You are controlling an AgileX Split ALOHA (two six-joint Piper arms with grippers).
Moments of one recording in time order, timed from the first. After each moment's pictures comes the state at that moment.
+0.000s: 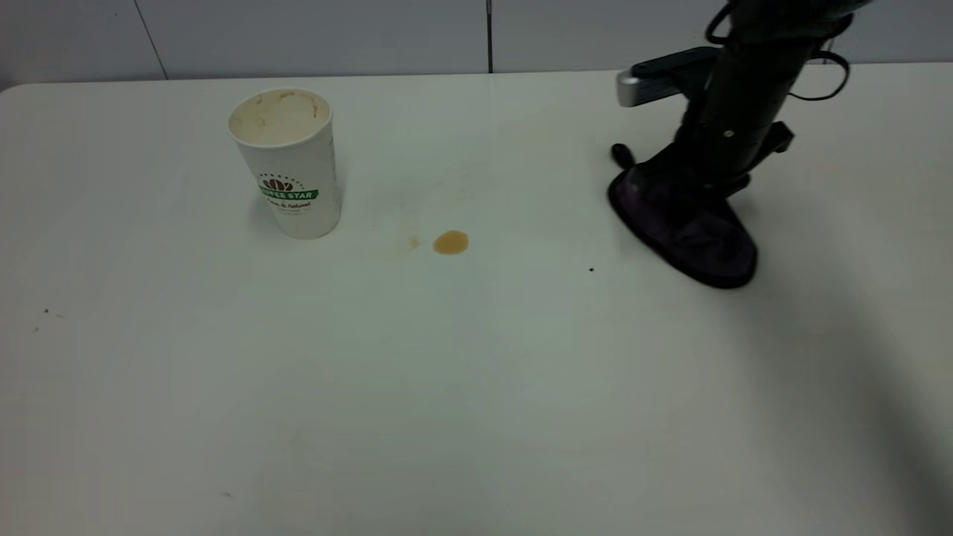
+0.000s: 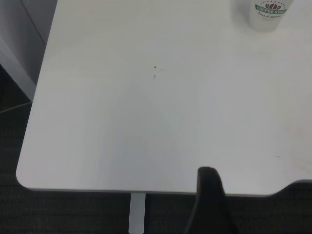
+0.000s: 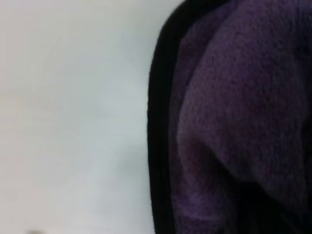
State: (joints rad) left arm 0.03 -0.02 -0.49 0.05 1.14 -0.01; right arm 0.28 2.59 -1.78 0.07 0.54 -0.18
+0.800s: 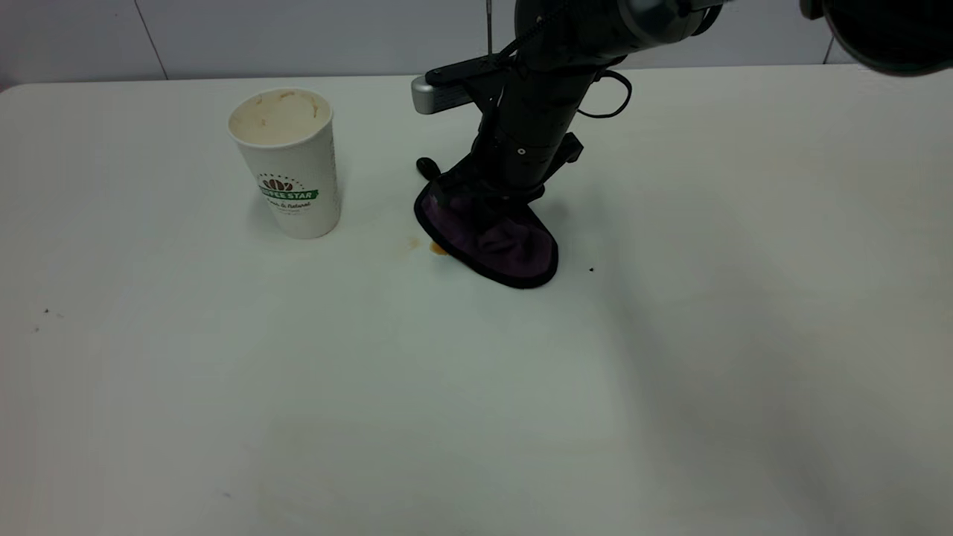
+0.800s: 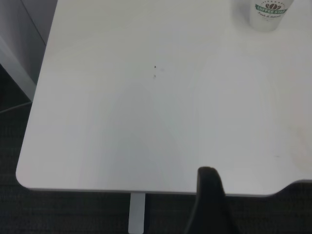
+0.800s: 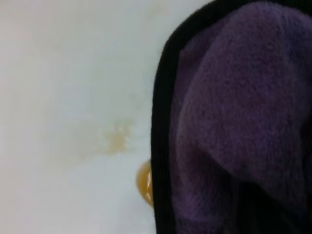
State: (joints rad) left arm 0.03 -0.02 -0.49 0.05 1.14 -0.01; right arm 0.53 2.80 -2.20 0.23 0.63 -0.19
